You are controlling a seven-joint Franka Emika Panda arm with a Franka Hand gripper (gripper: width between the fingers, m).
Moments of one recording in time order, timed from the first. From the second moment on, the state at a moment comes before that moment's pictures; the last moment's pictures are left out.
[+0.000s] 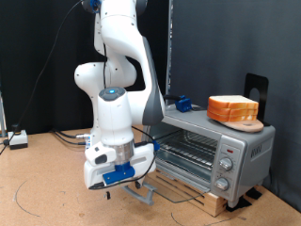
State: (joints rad) arm 0.04 0.25 -0.21 -2.45 0.34 2.69 0.28
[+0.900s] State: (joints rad) arm 0.01 0.28 -0.28 -2.48 0.29 2.74 0.18
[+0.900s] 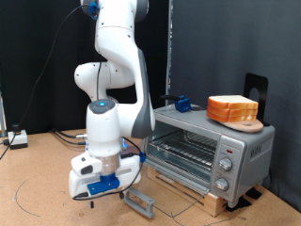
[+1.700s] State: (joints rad) arm -0.04 0.09 -0.25 -2.50 0.57 2.50 -0.12
